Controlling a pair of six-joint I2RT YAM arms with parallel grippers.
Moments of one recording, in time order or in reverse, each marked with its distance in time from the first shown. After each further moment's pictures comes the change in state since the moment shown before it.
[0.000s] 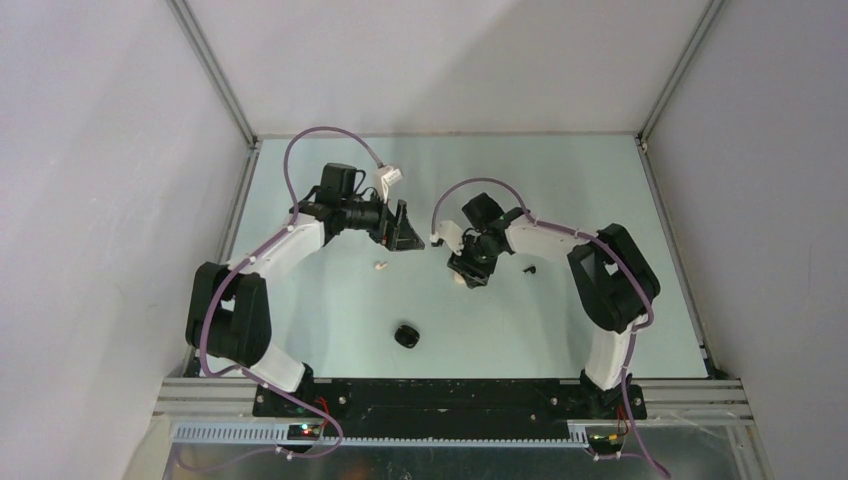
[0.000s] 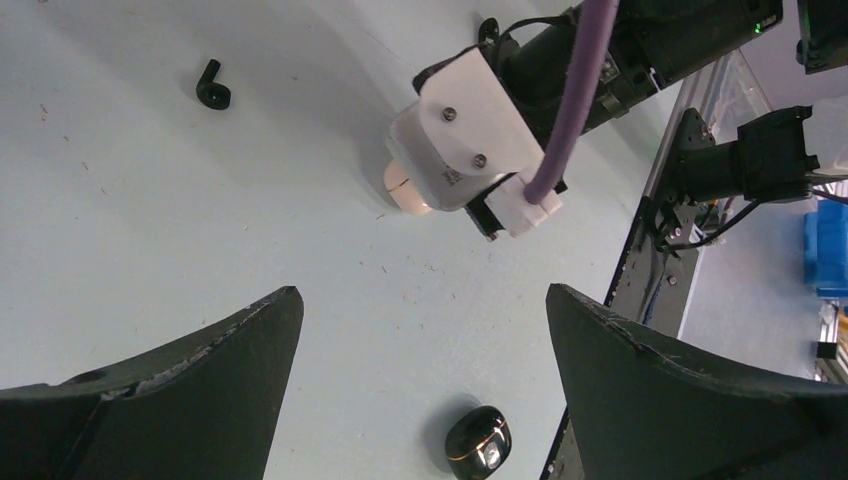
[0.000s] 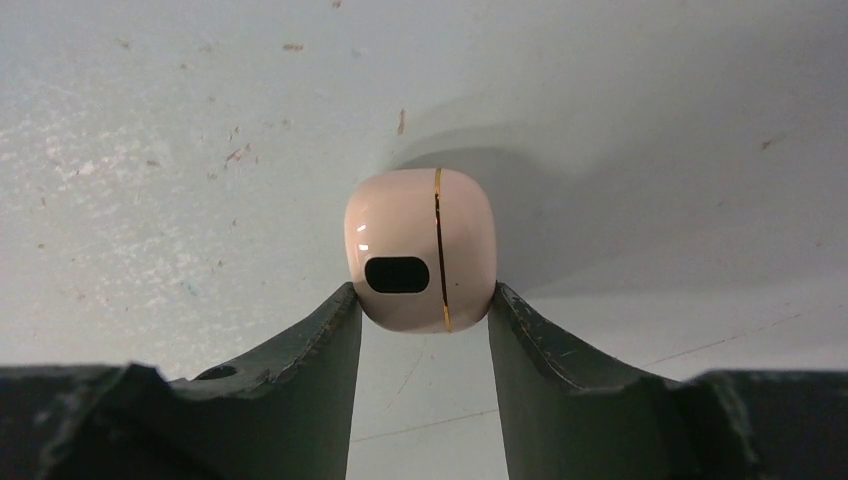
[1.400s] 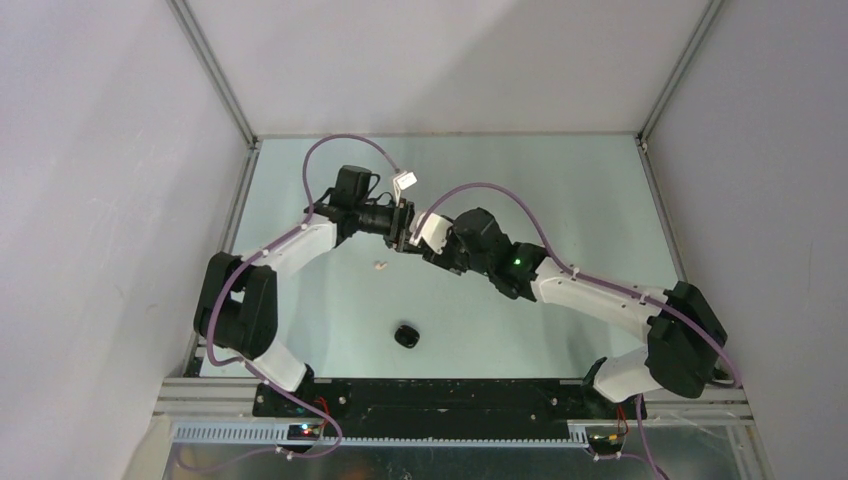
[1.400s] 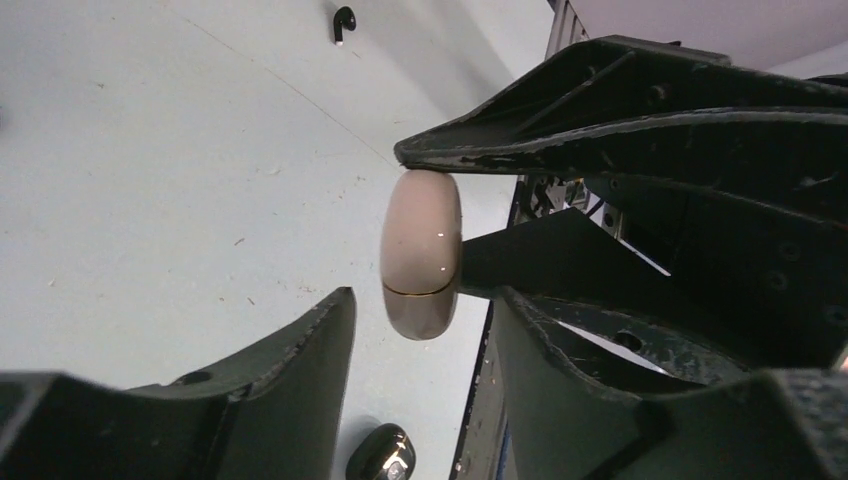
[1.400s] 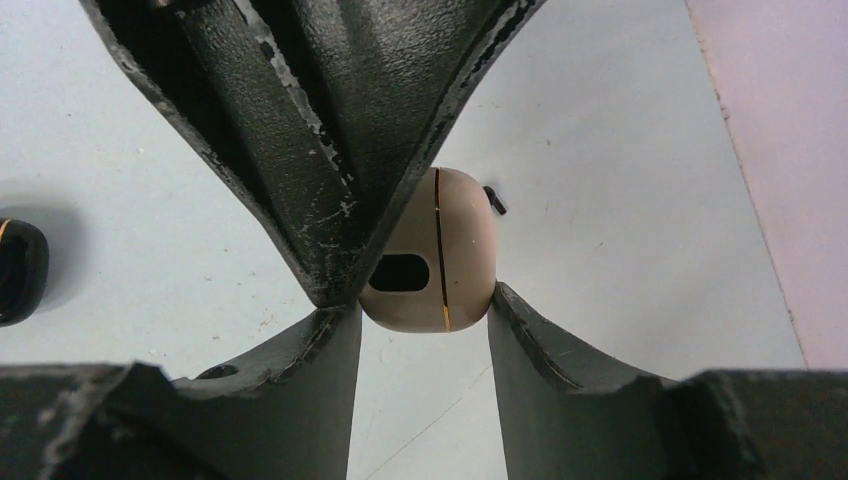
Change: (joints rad) left arm -0.067 0.056 0.000 0.076 0.196 -0.159; right arm 0.291 -0.449 -0.189 0.415 0.410 0.135
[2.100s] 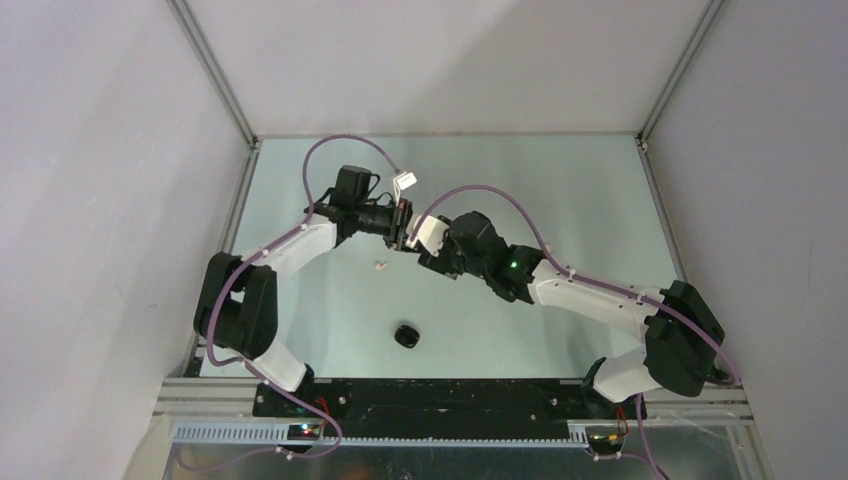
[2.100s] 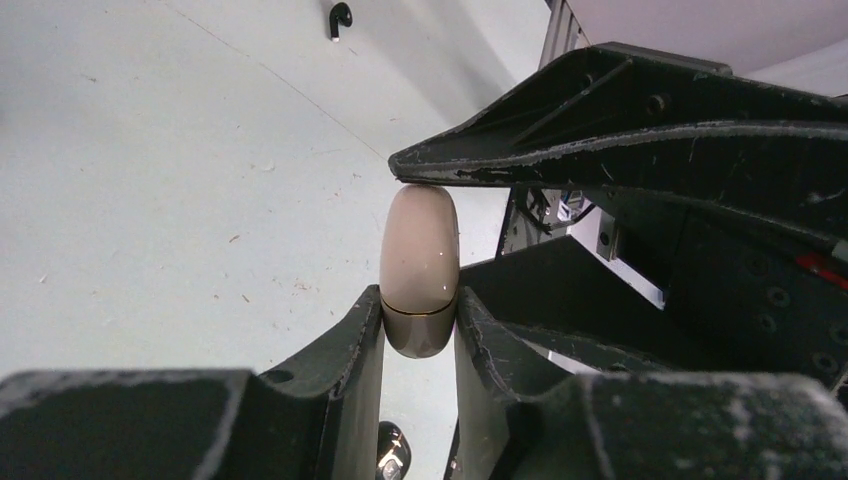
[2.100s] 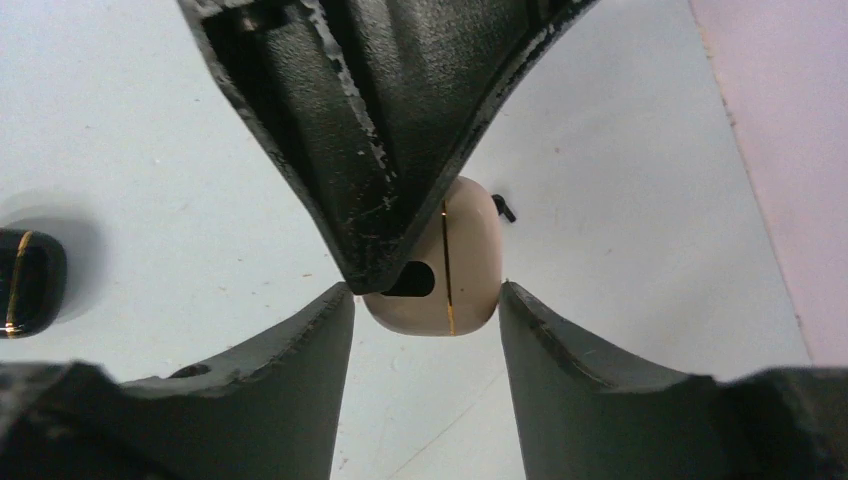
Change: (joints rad) left arm 0.000 0.000 0.000 -0.002 0.008 -0.006; right arm 0.028 0.018 -0.002 0.019 0.032 0.017
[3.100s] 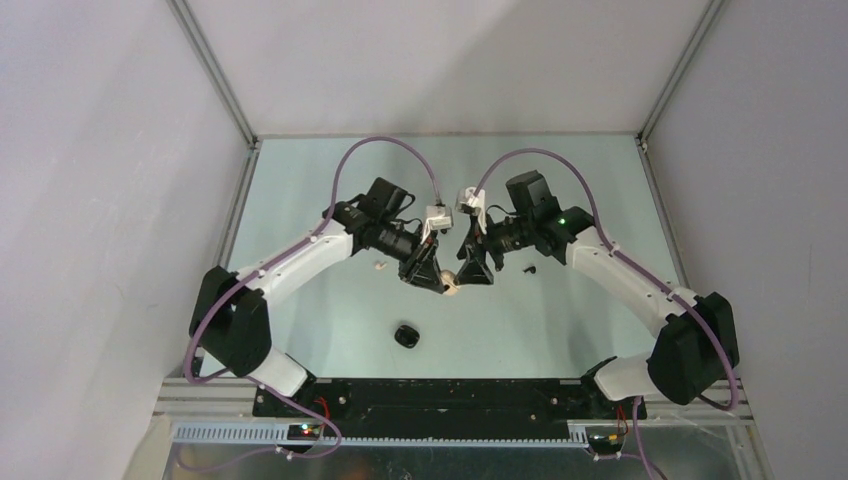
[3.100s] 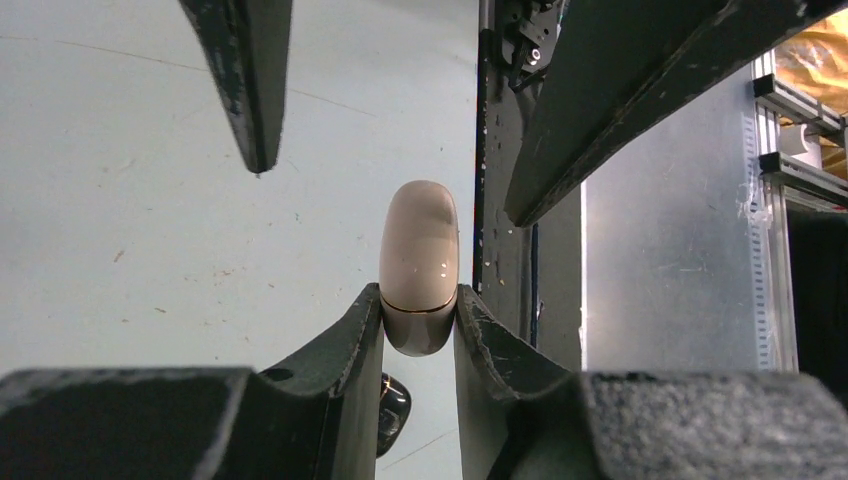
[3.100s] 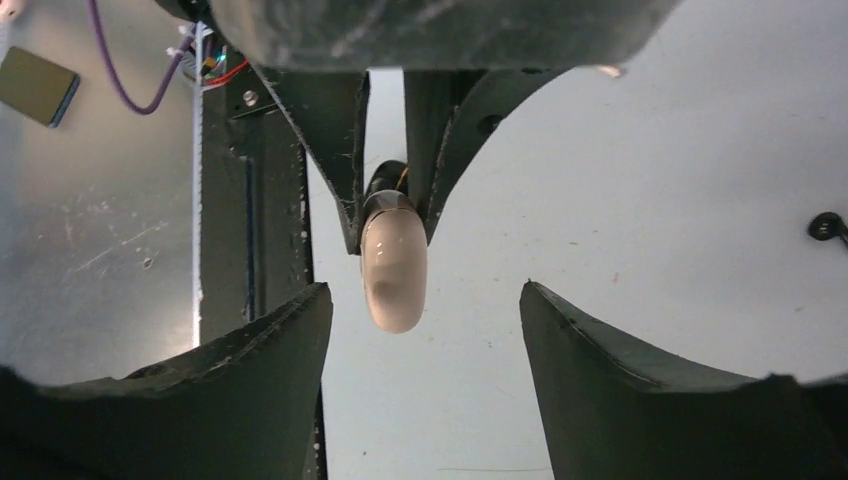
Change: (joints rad) left arm -0.217 -0.074 0.107 -0.427 -0.070 0.494; right arm -0.380 -0.053 0.108 -0.389 -0.999 0.126
